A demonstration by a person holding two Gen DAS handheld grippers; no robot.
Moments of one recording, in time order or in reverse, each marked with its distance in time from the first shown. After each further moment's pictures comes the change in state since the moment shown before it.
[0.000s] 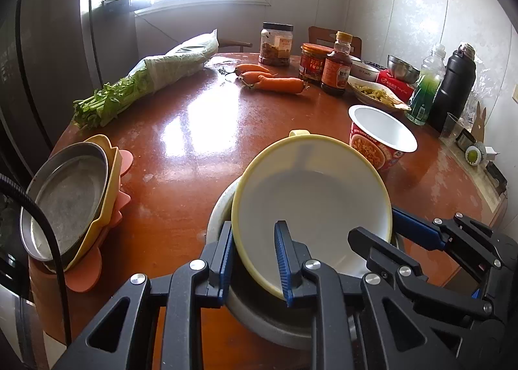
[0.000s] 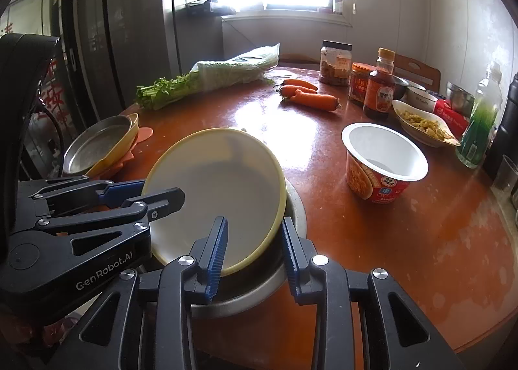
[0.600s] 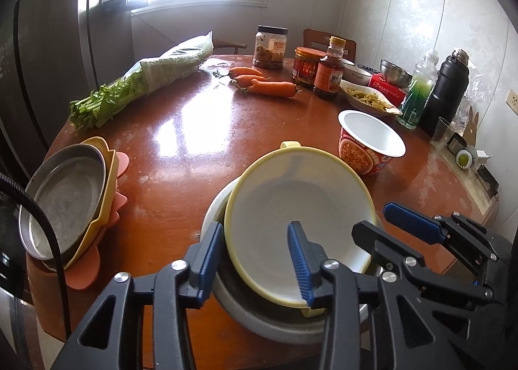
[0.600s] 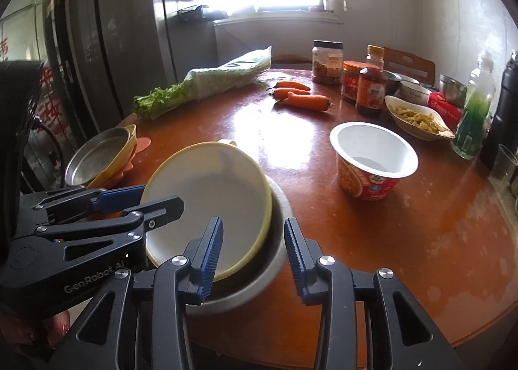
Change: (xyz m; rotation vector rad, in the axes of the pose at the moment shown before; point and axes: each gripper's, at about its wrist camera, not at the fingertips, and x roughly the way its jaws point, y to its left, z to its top) left arm -0.010 -0.002 0.003 -0.009 -0.007 -0.033; right arm -0.010 -0.014 0.004 0.063 -0.012 0.008
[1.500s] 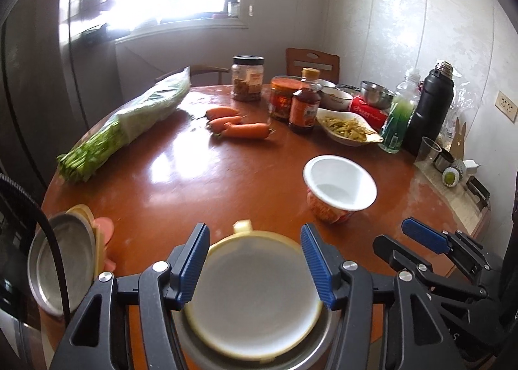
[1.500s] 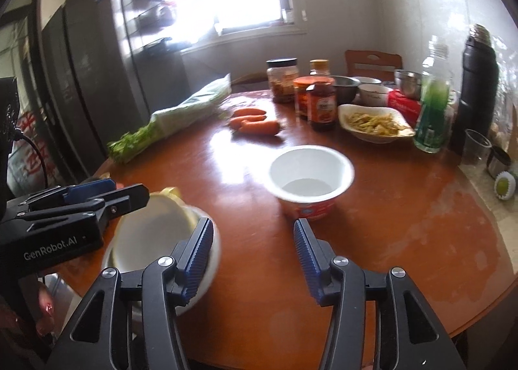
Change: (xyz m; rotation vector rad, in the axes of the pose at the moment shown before) left arm -0.012 -0.044 0.062 0.064 -0.071 -0.036; right arm -0.036 -0.070 0.020 0.154 -0.087 -0.065
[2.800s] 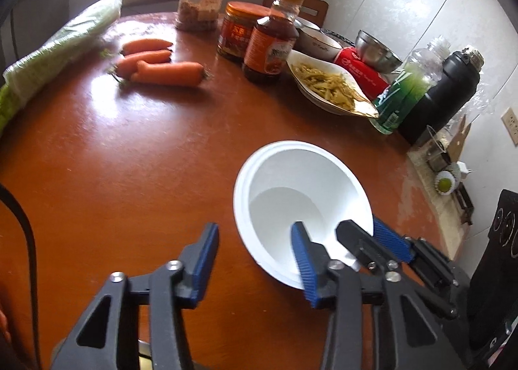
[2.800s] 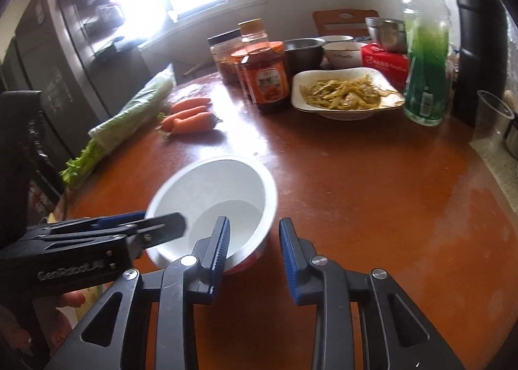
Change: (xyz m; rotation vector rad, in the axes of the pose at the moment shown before) left arm 0.151 -0.046 0.043 -0.106 0.316 -0.208; right arm 0.097 -0.086 0.034 0.133 0.125 0.018
